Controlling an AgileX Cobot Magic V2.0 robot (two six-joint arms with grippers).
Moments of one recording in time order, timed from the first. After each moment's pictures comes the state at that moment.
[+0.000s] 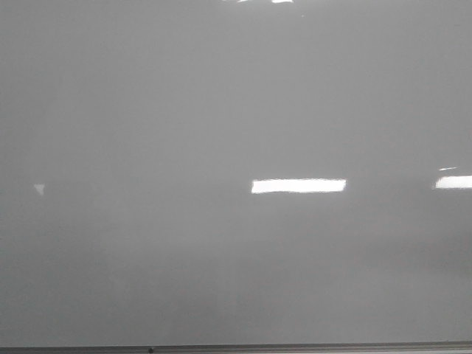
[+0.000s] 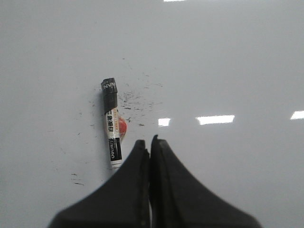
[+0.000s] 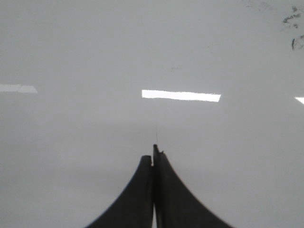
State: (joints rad) left arm -0.06 -0.01 0.01 -0.03 0.10 0.04; right arm 0.02 -0.02 0.03 0.09 0.17 -0.07
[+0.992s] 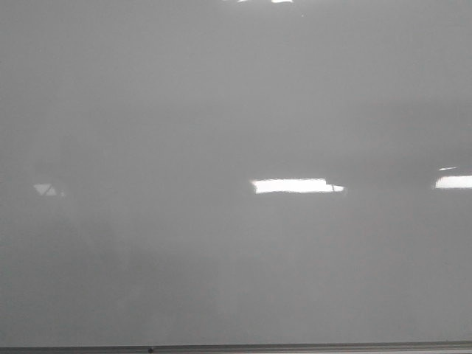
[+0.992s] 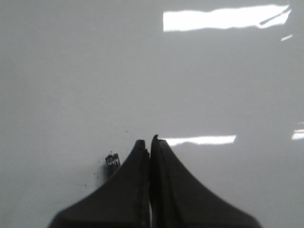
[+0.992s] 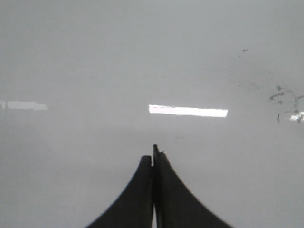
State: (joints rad) left arm -0.06 0.23 -0.31 -0.02 0.13 0.04; right arm 0.02 0.17 -0.38 0.12 0.37 -0.07
